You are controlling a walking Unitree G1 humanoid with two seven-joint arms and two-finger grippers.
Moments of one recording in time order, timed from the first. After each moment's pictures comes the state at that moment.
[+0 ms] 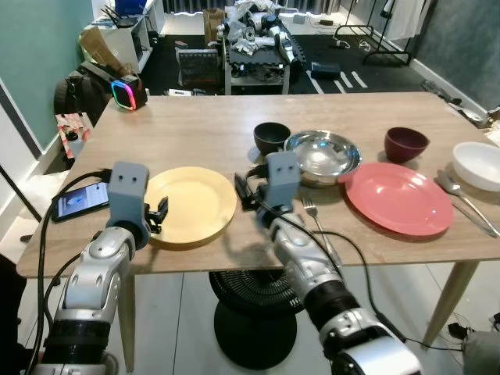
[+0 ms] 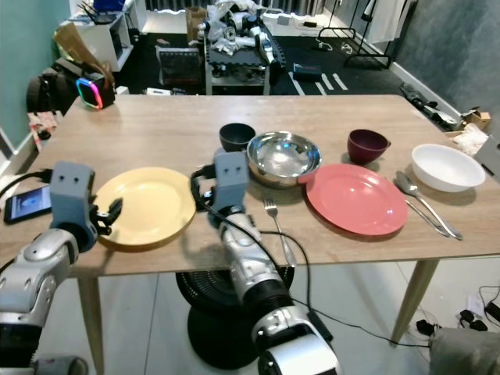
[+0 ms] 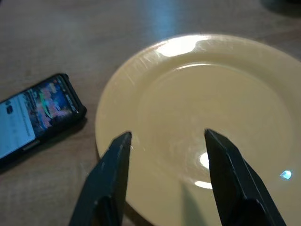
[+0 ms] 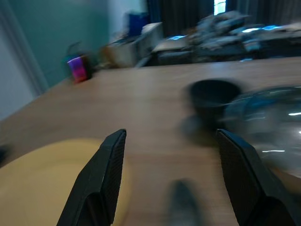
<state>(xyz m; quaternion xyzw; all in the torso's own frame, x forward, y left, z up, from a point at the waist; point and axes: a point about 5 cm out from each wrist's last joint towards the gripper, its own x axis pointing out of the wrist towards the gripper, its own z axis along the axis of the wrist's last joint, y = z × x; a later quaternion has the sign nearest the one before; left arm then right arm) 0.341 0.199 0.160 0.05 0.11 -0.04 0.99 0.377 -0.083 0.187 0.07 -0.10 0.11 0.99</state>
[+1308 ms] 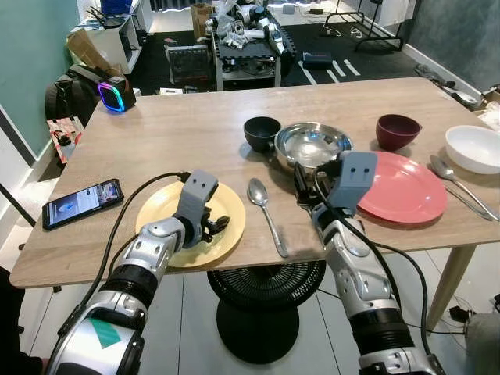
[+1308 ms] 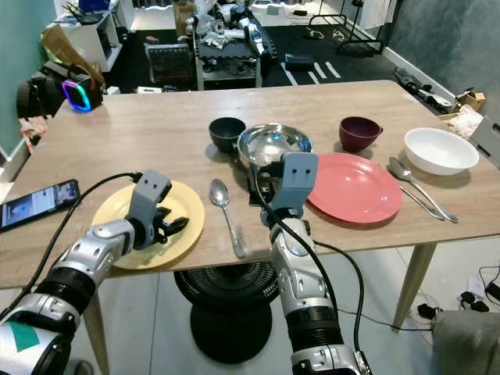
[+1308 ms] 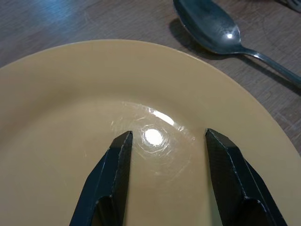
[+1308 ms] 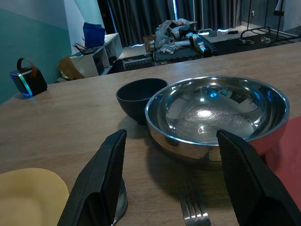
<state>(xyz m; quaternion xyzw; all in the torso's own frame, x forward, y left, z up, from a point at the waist) 0.380 0.118 0.133 0.08 0.17 -0.27 0.94 0.353 -0.123 0.190 0.06 -0.11 0.06 0.99</state>
